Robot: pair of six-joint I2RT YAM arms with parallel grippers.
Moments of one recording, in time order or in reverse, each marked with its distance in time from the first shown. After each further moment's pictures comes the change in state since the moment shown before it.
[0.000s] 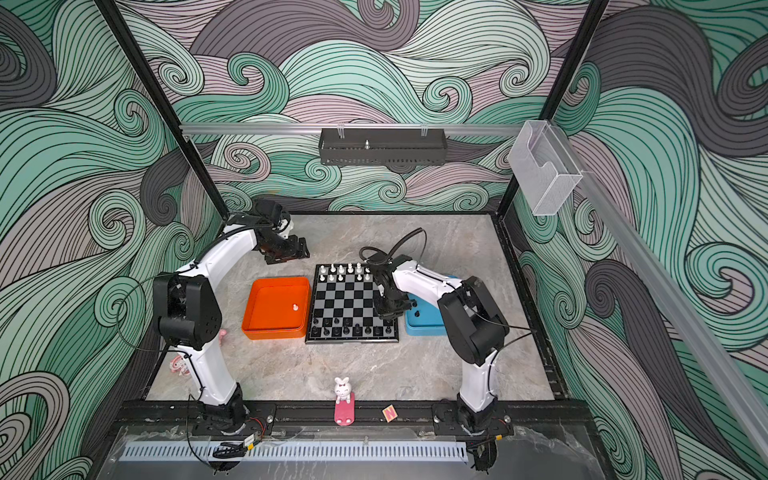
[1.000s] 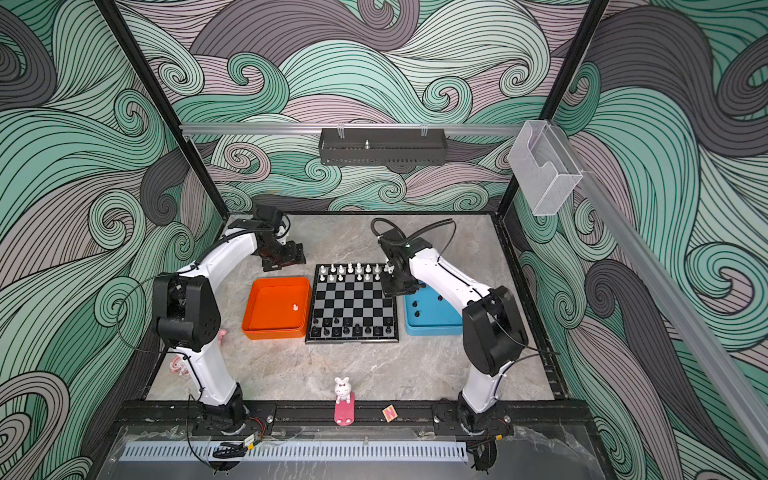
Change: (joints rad) left arm 0.000 -0.031 -0.094 -0.016 -0.082 -0.086; right arm -0.117 -0.122 0.136 -0.042 0.035 -0.031
